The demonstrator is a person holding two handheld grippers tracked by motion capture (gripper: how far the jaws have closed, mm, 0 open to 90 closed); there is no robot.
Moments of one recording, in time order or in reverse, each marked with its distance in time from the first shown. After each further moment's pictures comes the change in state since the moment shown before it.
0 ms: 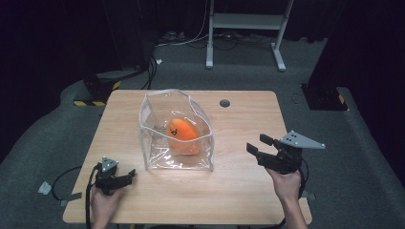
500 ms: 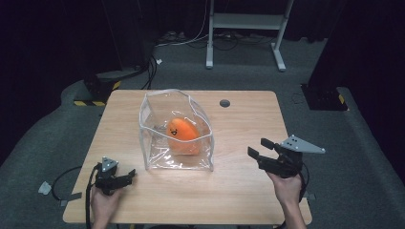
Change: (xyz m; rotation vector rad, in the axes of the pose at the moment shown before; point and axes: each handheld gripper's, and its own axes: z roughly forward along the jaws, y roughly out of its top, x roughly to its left) left arm 0.000 0.000 0.000 0.000 0.000 0.000; right arm -0.002 -0.013 -0.002 0.009 -0.008 0.010
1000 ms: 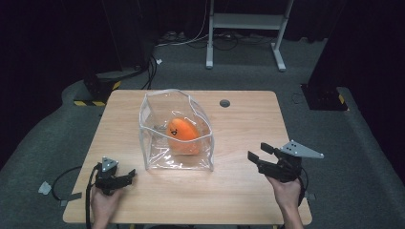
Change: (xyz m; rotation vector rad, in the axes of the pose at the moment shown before) left arm 0.000 0.000 0.000 0.000 0.001 -0.001; right arm -0.001 -0.016 0.001 0.008 -0.001 0.023
